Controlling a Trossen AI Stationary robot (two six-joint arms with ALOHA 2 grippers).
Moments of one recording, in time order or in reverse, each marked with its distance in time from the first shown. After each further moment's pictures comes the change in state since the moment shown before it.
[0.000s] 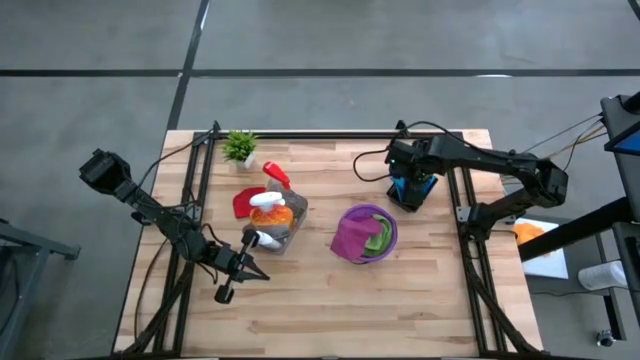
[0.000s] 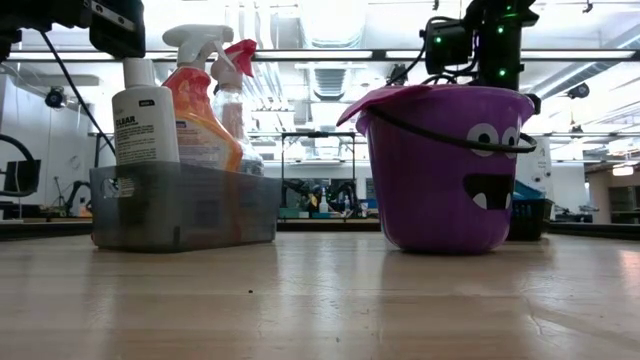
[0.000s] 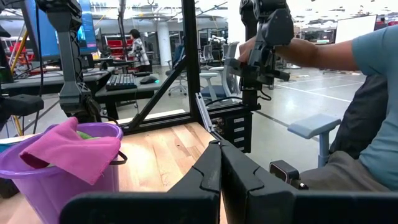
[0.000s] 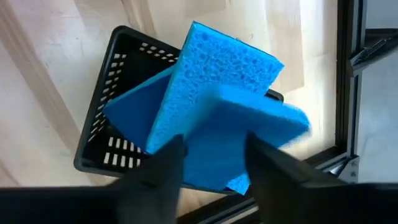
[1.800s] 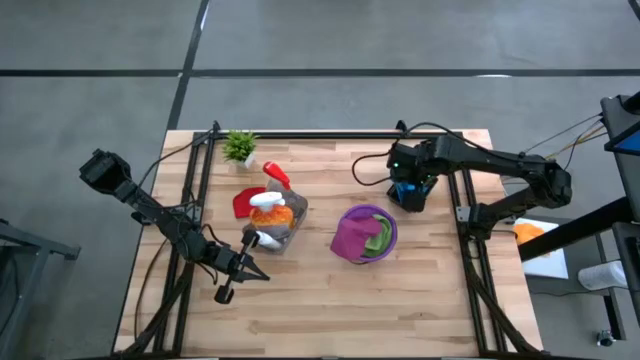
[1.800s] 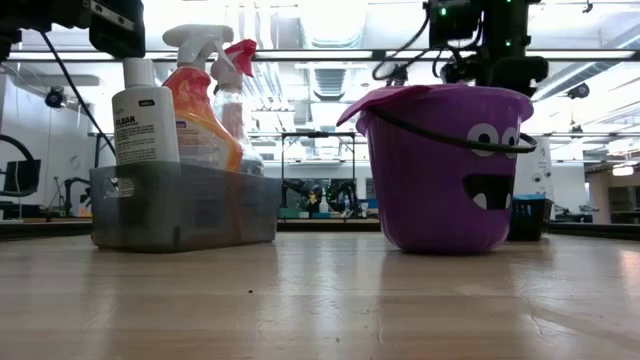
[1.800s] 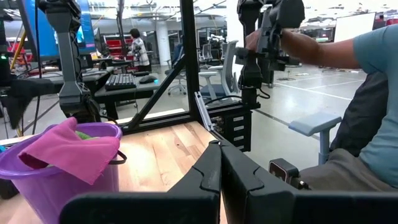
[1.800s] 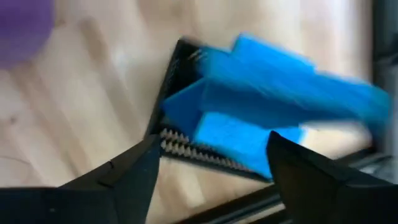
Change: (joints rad) left arm 0.000 0.000 0.000 -0.005 0.004 0.007; right arm 0.085 -0.033 0.082 -0.112 -0.117 0.107
